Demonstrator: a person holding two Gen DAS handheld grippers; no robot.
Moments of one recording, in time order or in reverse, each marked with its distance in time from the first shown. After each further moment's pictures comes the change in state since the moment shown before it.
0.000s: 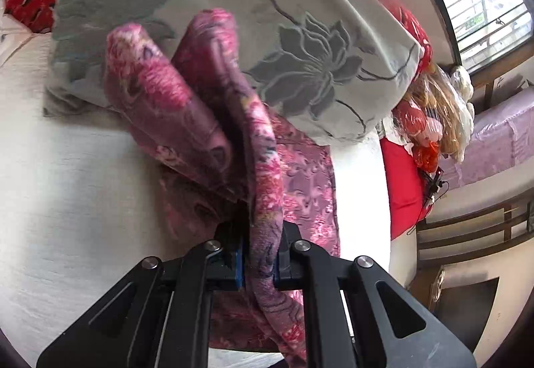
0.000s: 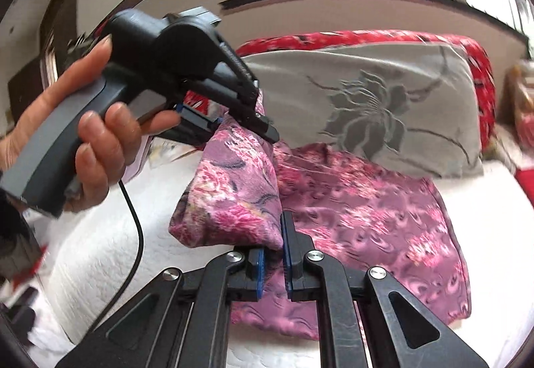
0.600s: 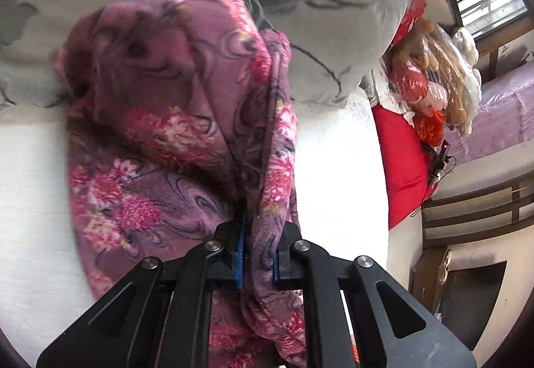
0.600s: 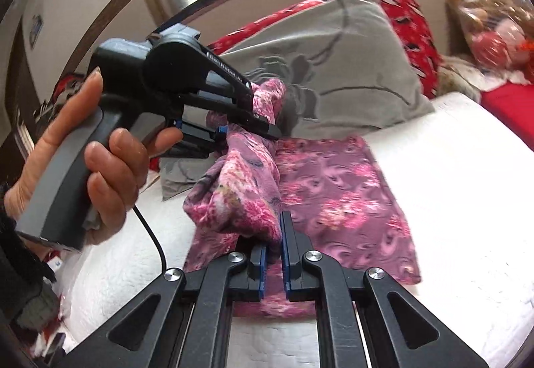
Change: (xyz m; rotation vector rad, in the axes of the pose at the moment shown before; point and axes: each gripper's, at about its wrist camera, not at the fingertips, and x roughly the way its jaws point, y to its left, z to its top) left arm 0.104 -0.095 -0.020 0.056 0.109 0.017; right arm -0.034 -0.117 -0.025 0.293 0.006 -0.039
